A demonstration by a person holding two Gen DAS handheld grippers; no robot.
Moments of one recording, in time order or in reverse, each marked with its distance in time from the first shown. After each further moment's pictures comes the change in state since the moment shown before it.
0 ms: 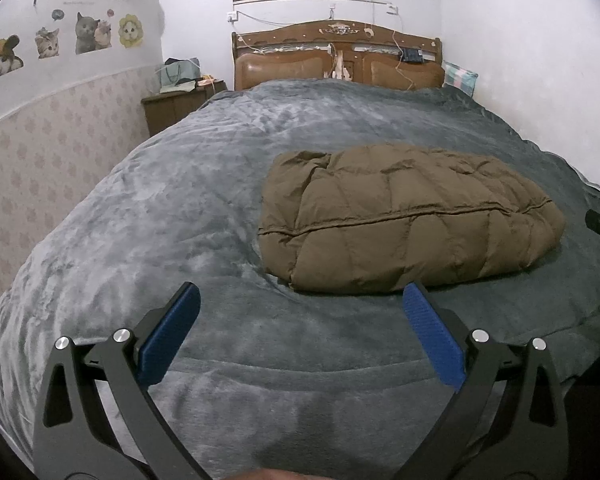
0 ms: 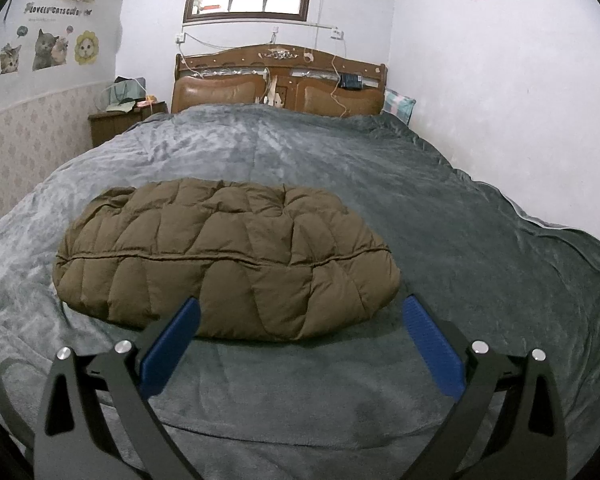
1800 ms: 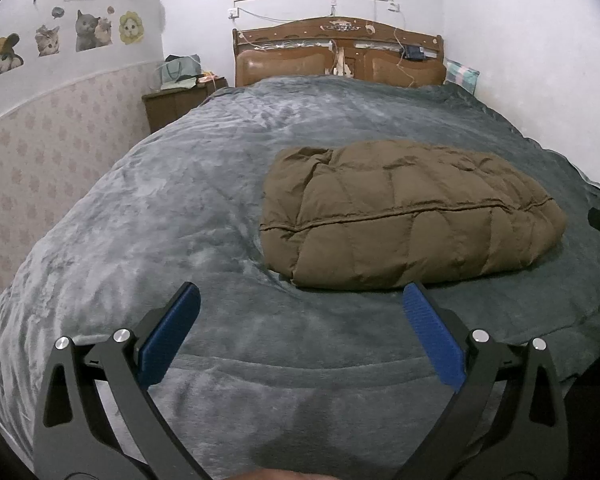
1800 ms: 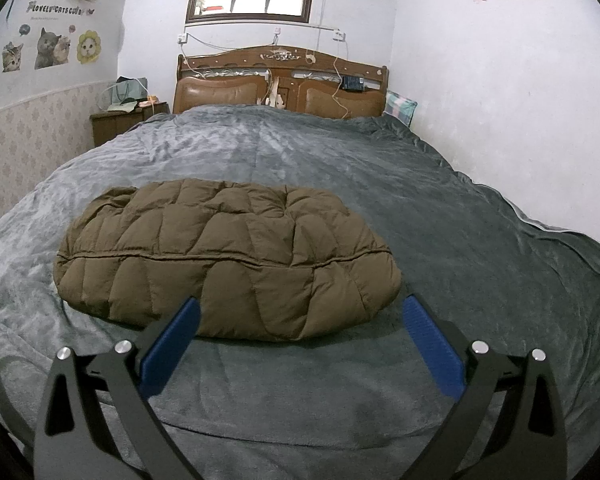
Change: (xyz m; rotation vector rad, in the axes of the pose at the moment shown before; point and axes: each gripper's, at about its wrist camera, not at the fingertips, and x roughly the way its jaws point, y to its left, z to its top) left arm -0.002 0.000 -0.002 -0.003 0.013 0.005; right arm 0.001 0.000 0.000 -0.006 0.003 0.000
